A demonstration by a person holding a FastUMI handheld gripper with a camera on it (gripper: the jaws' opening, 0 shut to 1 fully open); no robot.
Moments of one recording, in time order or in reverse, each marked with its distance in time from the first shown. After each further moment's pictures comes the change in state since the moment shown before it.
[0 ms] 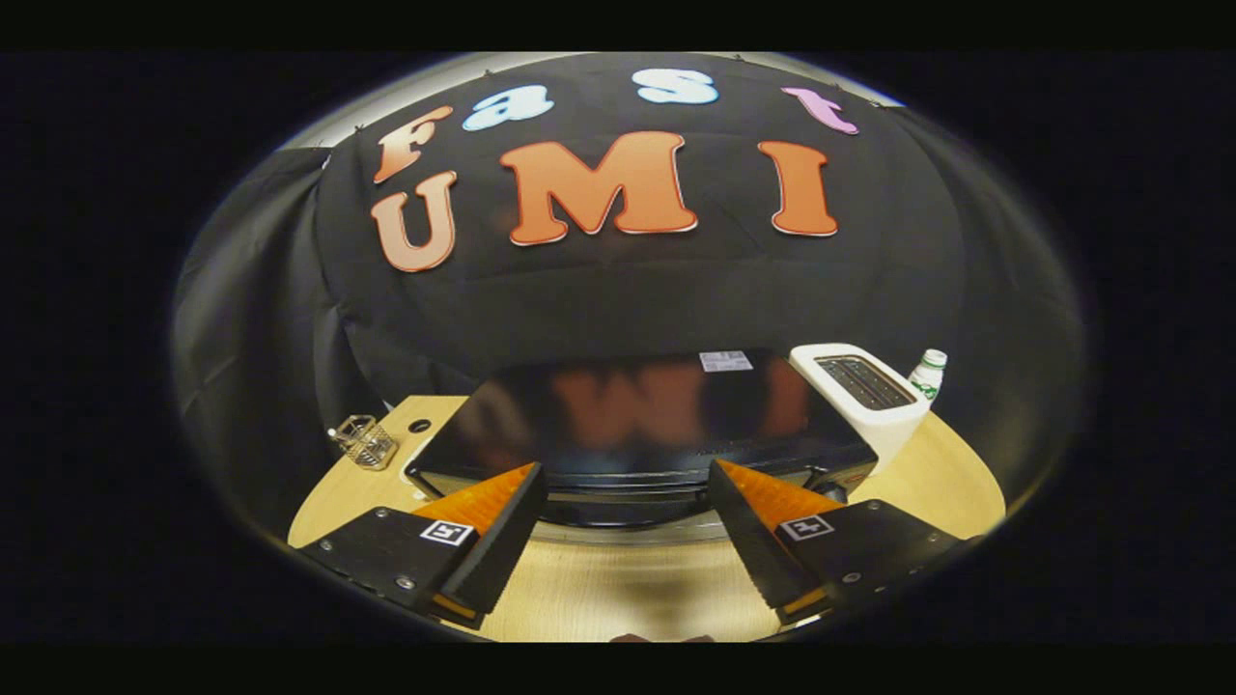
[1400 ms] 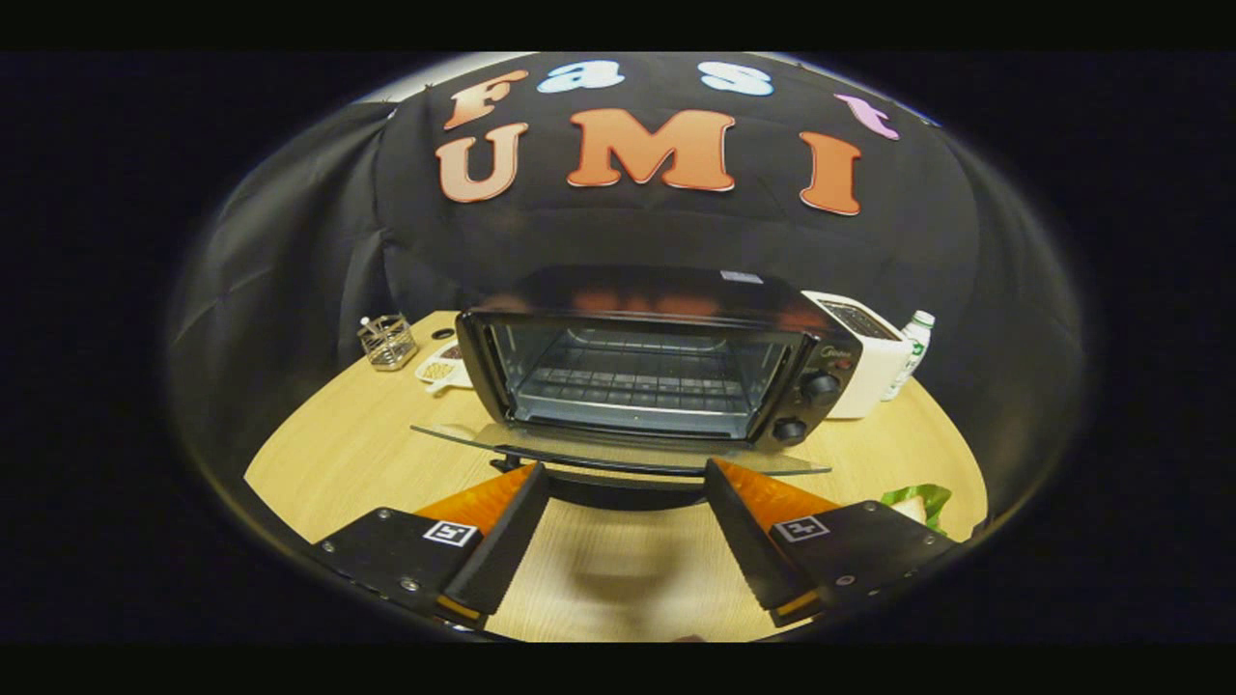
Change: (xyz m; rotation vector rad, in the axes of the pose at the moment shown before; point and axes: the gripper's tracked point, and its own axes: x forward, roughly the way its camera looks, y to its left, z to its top) arm -0.088 0.002 -0.114 -0.171 0.146 0.050
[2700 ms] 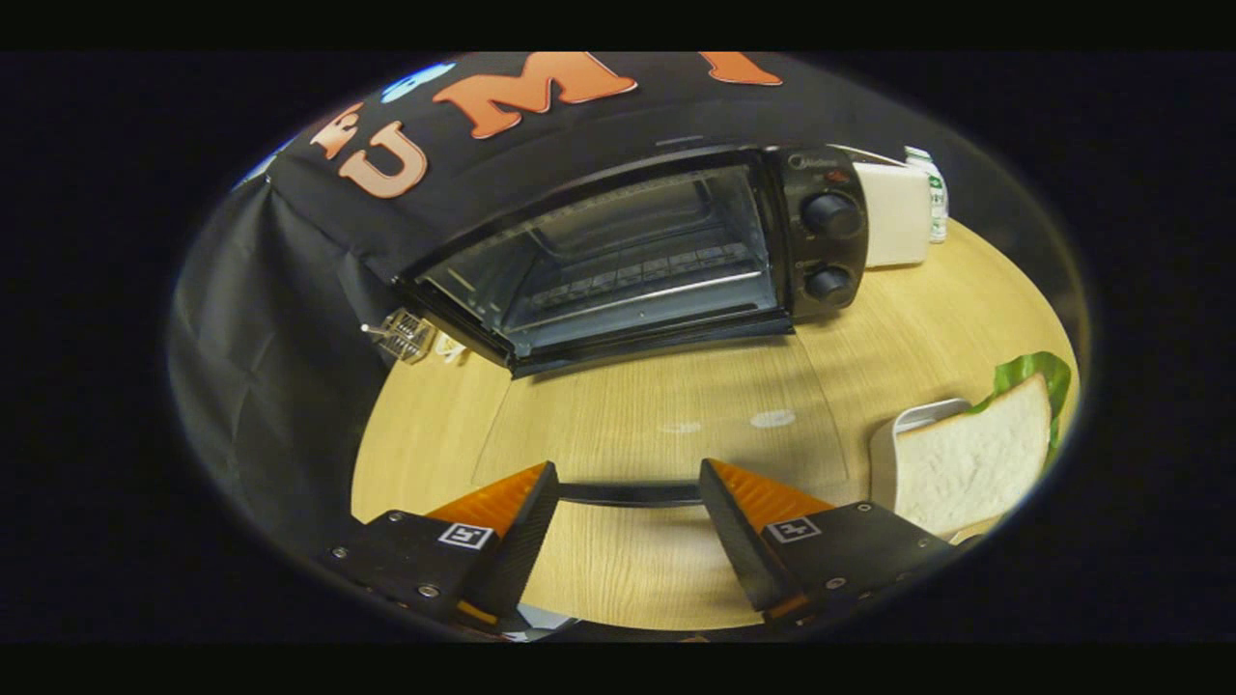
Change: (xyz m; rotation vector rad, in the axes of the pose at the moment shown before) arm 0.002 -0.007 -0.056 0.369 0.293 0.229
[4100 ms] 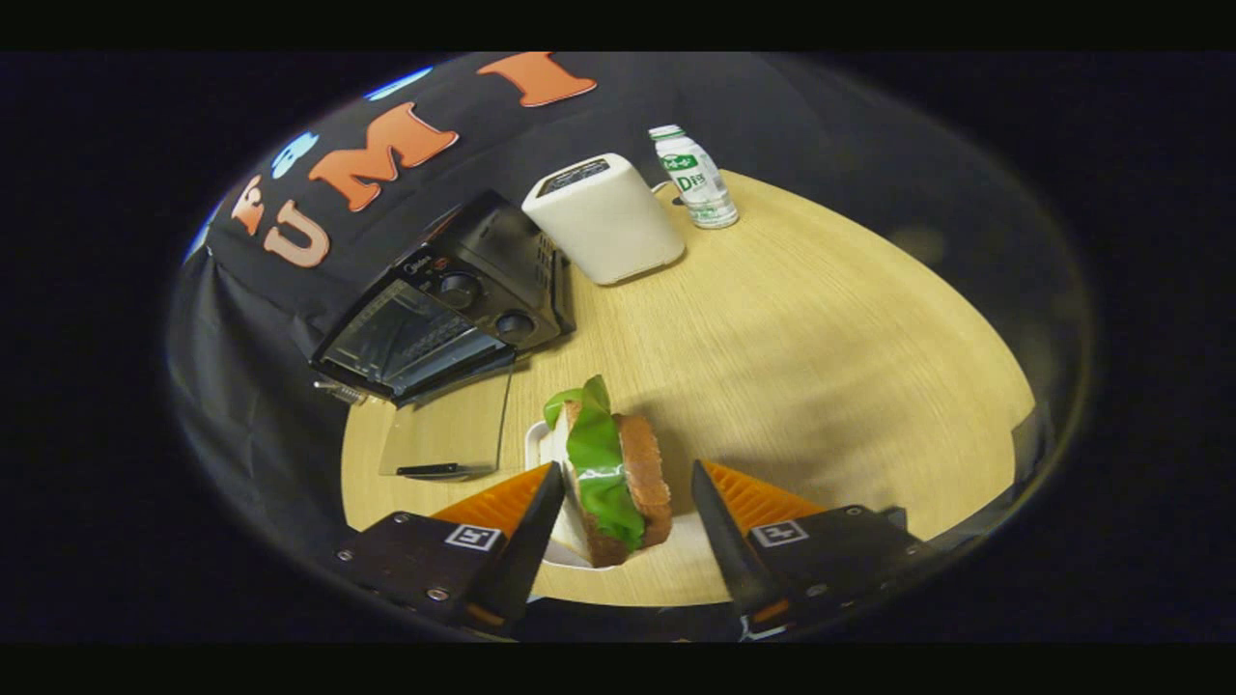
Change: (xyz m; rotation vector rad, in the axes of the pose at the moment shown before) arm -0.080 -0.218 0.001 0.237 0.028 -0.075
